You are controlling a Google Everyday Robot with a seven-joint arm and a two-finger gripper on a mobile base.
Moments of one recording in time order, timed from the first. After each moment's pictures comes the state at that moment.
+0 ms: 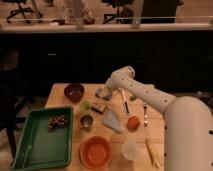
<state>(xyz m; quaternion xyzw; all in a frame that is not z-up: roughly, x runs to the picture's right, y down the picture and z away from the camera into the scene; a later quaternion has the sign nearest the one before) 0.013 0.002 0.959 -0.19 -0.12 0.34 0.91</state>
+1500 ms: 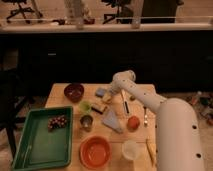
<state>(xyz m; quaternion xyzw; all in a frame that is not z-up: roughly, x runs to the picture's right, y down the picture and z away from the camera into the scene) 0.025 0.034 1.005 -0.23 -0.12 0.32 0.91</state>
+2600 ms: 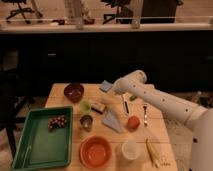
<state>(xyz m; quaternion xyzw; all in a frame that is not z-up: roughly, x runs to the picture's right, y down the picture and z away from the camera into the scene) 0.053 0.002 0.895 -0.12 -0.15 0.34 0.92</state>
